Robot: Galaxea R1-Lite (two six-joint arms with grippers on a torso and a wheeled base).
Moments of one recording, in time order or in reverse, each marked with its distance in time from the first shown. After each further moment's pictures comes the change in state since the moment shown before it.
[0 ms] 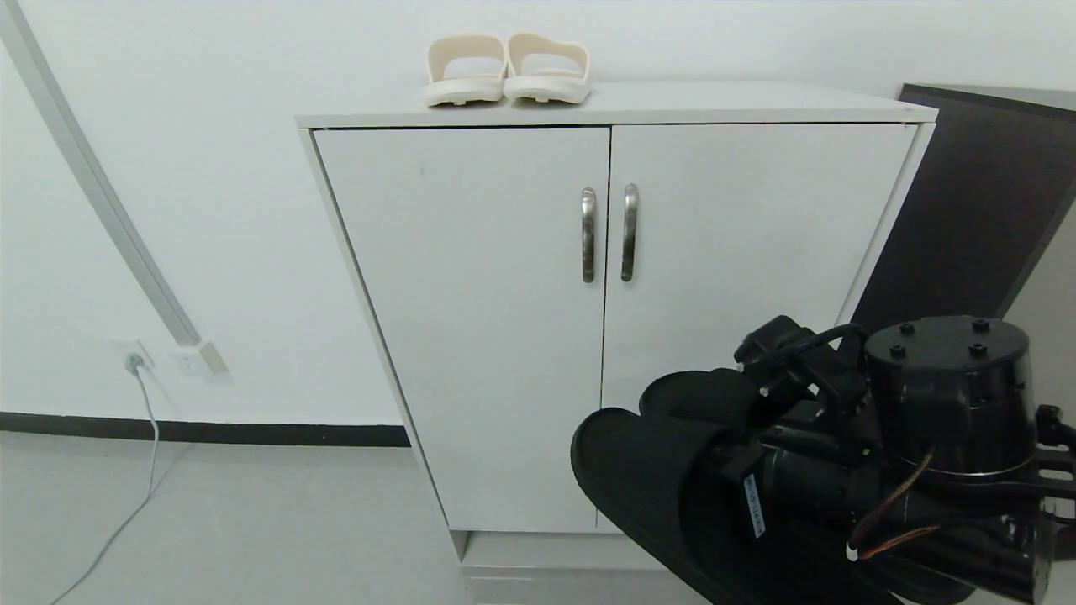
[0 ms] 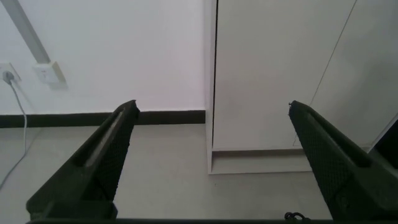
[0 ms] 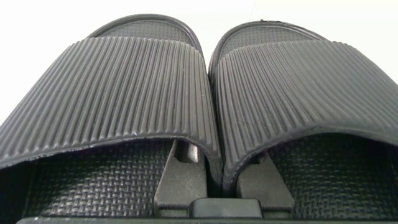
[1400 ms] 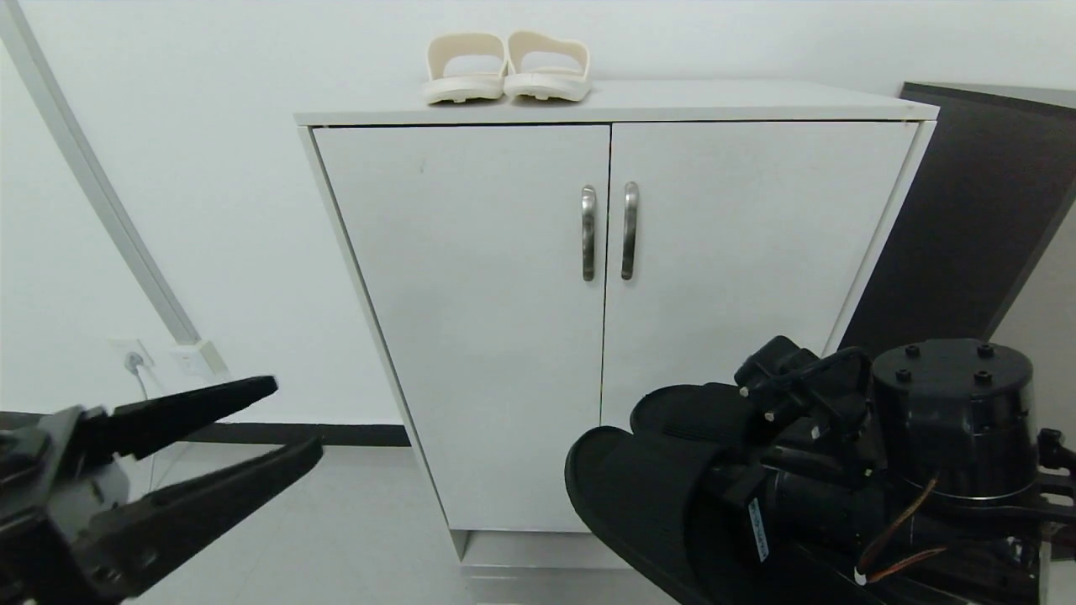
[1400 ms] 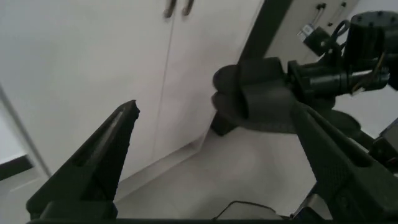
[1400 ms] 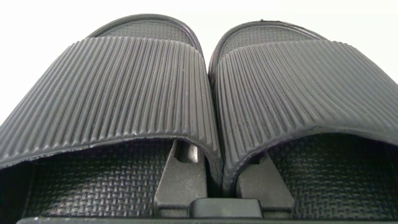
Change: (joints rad) left arm -0.250 0.996 -0.467 -0.448 -0.529 -0.208; right arm -0.003 0.004 0.069 -0.082 0.076 -0.011
